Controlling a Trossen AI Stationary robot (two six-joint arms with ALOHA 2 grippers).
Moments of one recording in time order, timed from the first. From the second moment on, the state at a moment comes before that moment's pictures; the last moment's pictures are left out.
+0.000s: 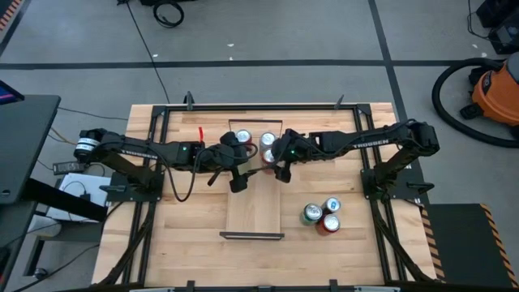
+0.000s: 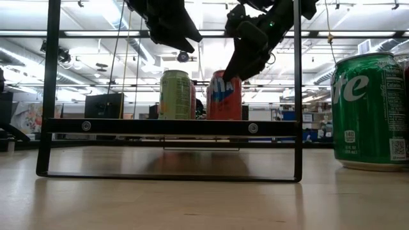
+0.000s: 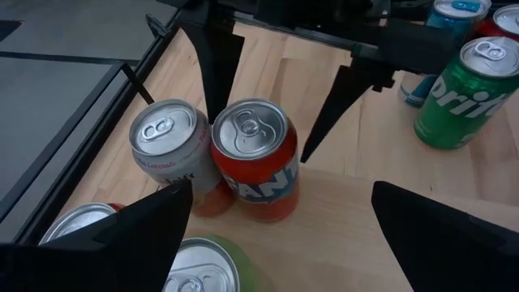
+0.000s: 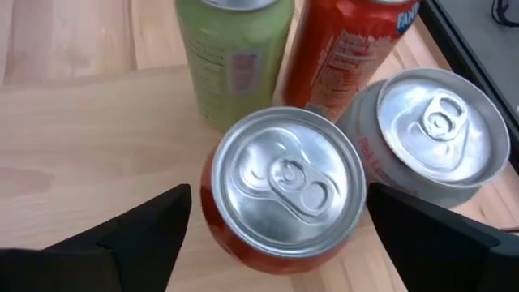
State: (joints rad) left arm -0.08 1.39 1.09 -0.30 -0.36 -0.08; right arm -0.06 1.54 1.11 -0.37 0.18 0.08
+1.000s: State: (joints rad) left arm -0.08 1.39 1.09 -0.31 -0.35 -0.10; right arm -0.05 1.42 0.96 -0.47 0.34 0.18
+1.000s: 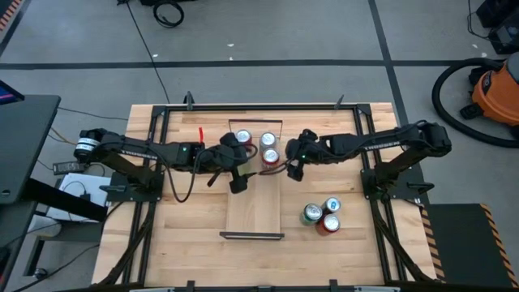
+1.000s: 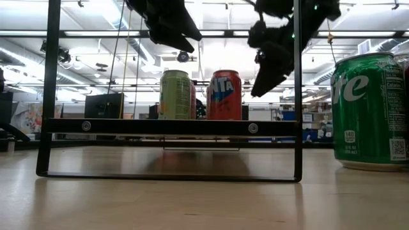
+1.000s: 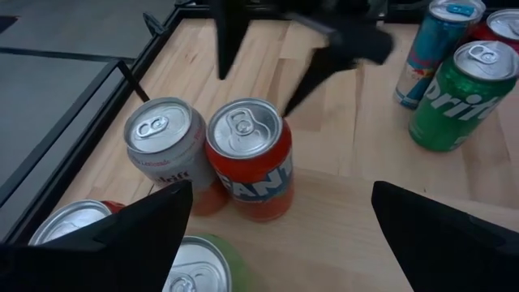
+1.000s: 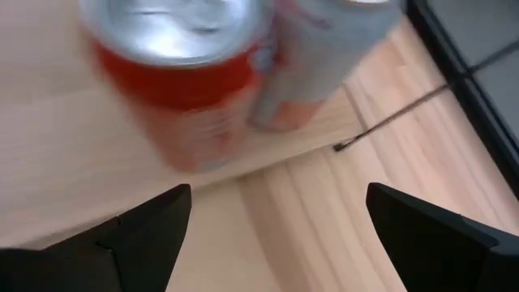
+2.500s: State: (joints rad) left arm -0.08 1.39 1.09 -0.31 -0.35 -0.09; right arm -0.03 1.42 0.96 -0.40 0.09 0.17
